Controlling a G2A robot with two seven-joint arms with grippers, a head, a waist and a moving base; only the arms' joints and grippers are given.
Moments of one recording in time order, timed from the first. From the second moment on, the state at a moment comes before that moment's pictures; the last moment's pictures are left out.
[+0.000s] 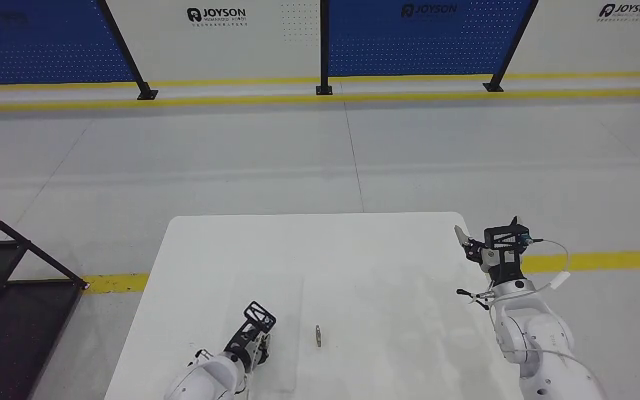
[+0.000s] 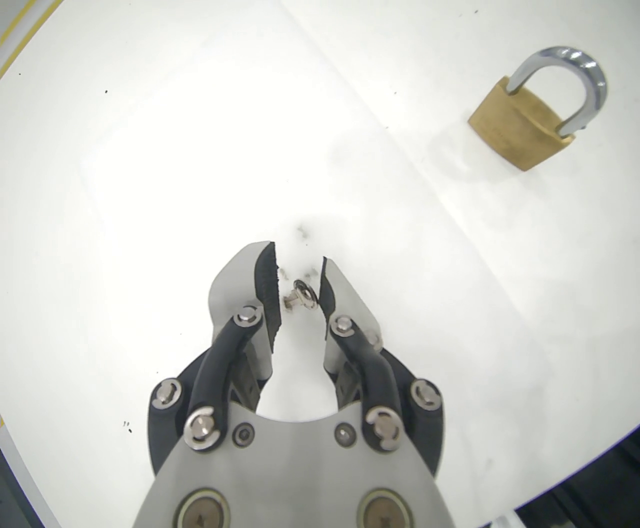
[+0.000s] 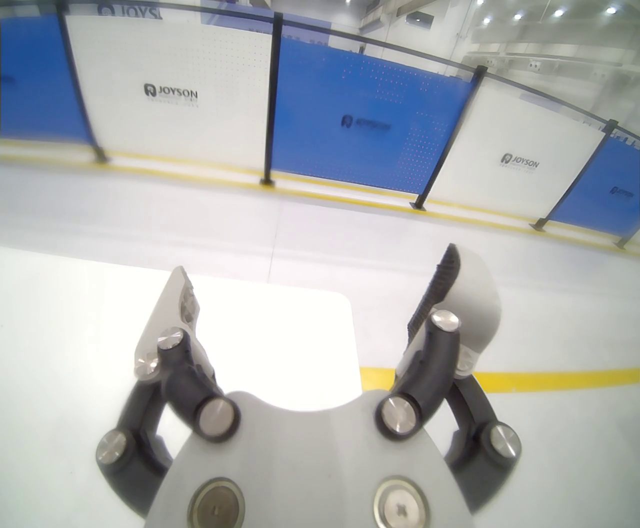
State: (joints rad) left arm 1.95 -1.15 -1.28 -1.87 1.55 -0.15 -0.56; right arm -1.73 -1.15 1.60 -1.80 -1.33 0.00 0.00
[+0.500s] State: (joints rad) left arm 1.95 -1.15 -1.29 -1.89 1.56 -0.14 -0.55; right arm -1.73 -1.15 1.60 -1.80 -1.33 0.00 0.00
